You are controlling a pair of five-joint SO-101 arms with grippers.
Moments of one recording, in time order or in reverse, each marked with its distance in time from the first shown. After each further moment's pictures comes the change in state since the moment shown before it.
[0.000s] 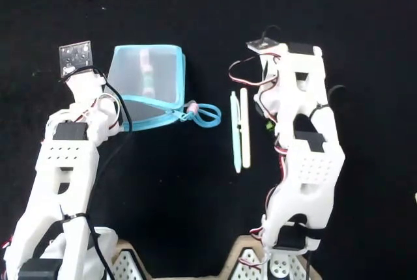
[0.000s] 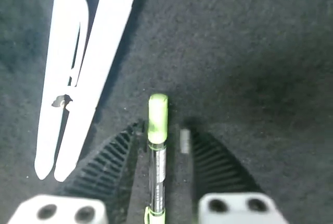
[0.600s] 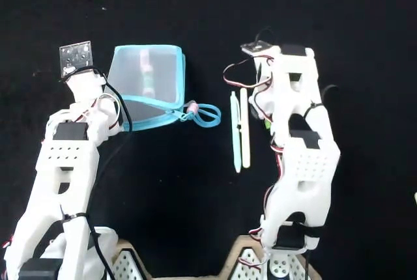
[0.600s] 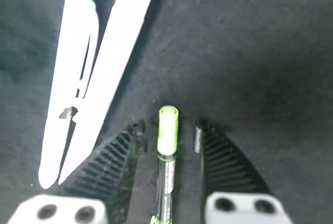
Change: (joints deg) left arm 0.0 0.0 0.0 0.0 0.0; right arm -1.6 2.3 0.0 -1.1 -1.0
